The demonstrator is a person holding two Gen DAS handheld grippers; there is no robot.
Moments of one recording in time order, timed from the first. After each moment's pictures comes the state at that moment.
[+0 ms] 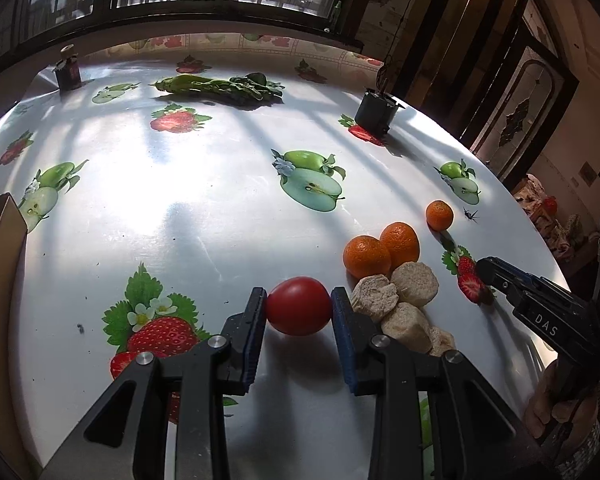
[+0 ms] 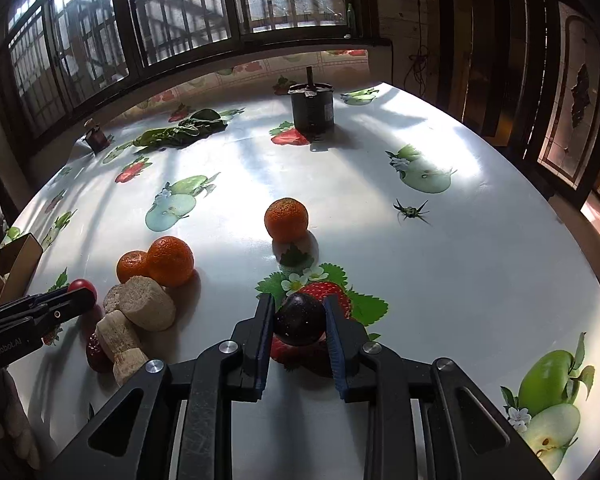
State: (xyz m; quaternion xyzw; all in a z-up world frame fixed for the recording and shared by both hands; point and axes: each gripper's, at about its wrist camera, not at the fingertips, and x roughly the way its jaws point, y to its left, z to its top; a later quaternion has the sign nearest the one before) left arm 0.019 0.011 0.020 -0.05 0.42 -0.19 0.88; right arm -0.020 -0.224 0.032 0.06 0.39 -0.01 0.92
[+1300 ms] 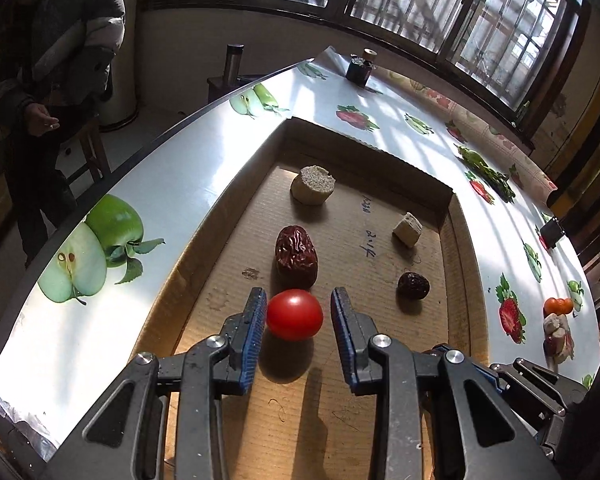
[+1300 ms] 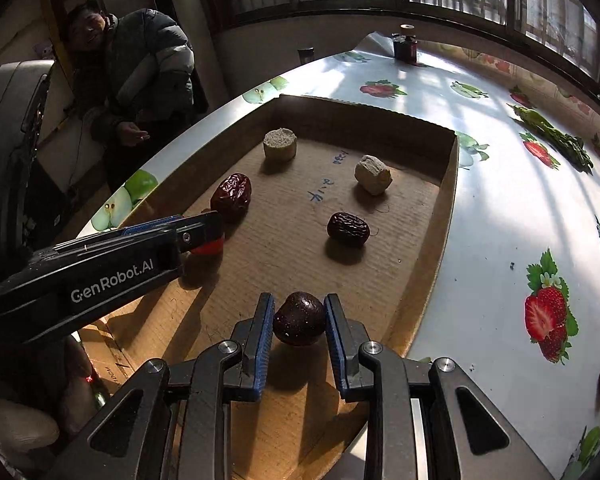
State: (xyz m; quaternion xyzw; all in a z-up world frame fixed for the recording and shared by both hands) left arm -0.094 0.316 0.038 -0.18 0.41 0.09 0.89; right arm -0.072 0.172 0.035 -0.07 0.45 0.32 0.83
